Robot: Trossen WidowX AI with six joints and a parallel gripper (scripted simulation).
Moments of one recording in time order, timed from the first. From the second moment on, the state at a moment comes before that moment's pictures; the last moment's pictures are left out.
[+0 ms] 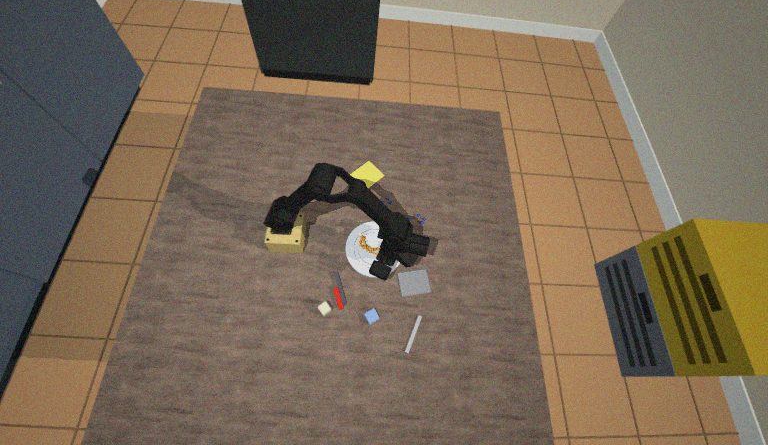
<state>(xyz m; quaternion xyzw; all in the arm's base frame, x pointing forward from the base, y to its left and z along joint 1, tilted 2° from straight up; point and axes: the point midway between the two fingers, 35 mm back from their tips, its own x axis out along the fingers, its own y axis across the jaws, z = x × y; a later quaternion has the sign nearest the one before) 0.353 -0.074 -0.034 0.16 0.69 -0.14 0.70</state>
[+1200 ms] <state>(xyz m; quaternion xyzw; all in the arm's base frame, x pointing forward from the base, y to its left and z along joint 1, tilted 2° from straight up) 0.352 -0.074 -0.032 0.16 0.69 -0.14 0.69</state>
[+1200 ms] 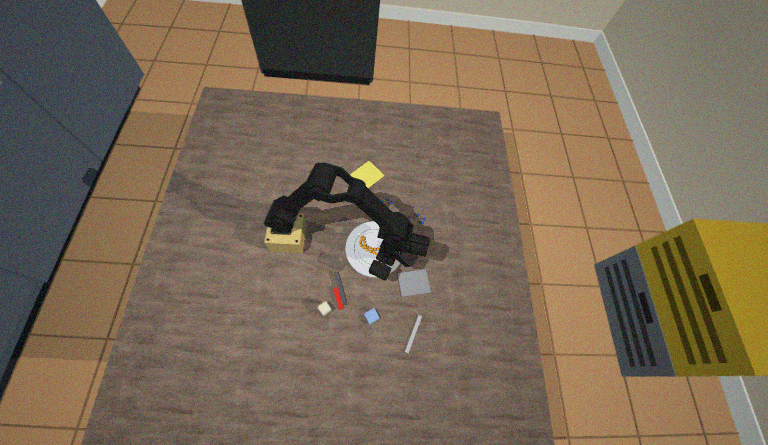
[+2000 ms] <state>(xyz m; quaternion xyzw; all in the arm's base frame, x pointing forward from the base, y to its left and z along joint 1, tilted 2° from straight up) 0.354 -0.088 -0.034 0.16 0.69 -0.14 0.70</state>
